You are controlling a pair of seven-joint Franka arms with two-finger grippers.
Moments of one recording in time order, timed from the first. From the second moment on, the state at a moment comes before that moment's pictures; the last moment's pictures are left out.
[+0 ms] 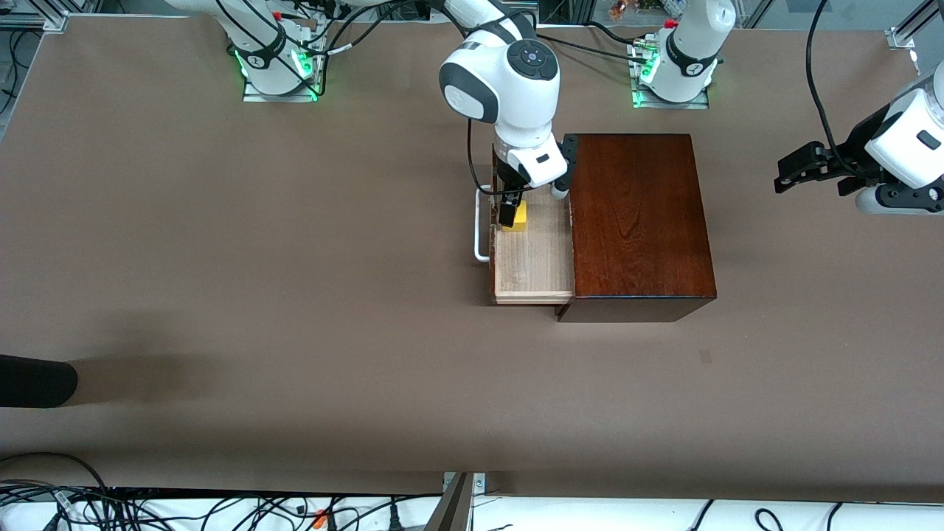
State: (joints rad) left arm -0.11 0.06 0.06 -1.52 -0.05 1.50 -0.06; right arm 0.97 0.72 -0.02 -1.25 -0.16 2.04 -0.34
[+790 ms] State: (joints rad) left arm -0.11 0.06 0.06 -1.53 -0.05 1.50 -0.06; right arm 0.97 0.76 -0.02 -1.24 -0.16 2.07 -0.40
